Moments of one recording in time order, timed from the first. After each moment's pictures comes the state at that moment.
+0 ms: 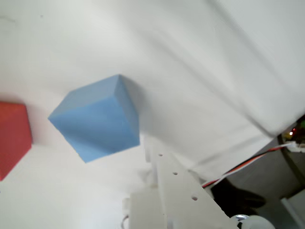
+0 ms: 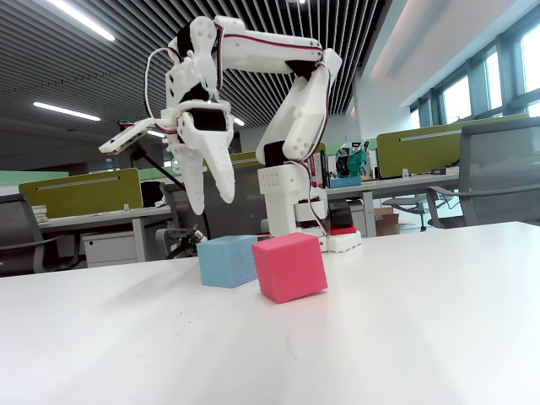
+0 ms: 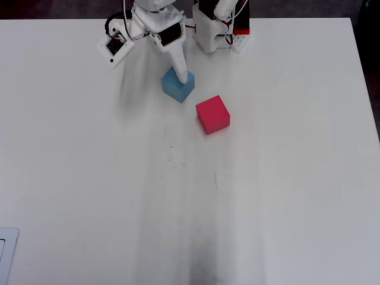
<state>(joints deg) 54.1 124.3 125.4 71.6 -72.0</state>
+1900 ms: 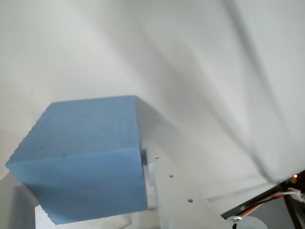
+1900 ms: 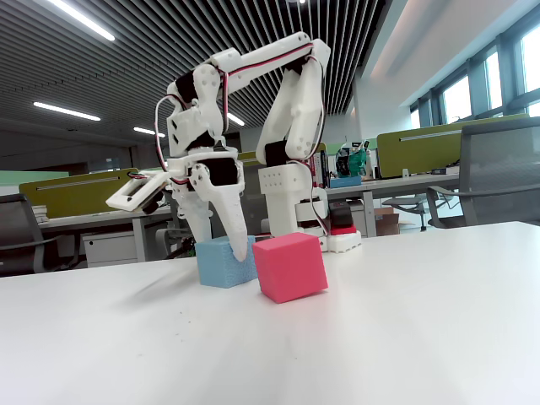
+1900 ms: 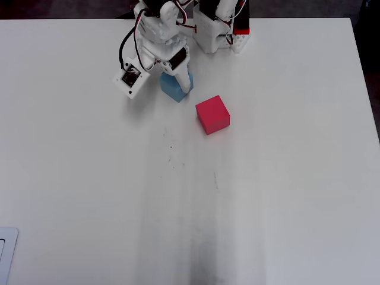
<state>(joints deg) 50.1 116.0 138.6 54.4 -78.6</state>
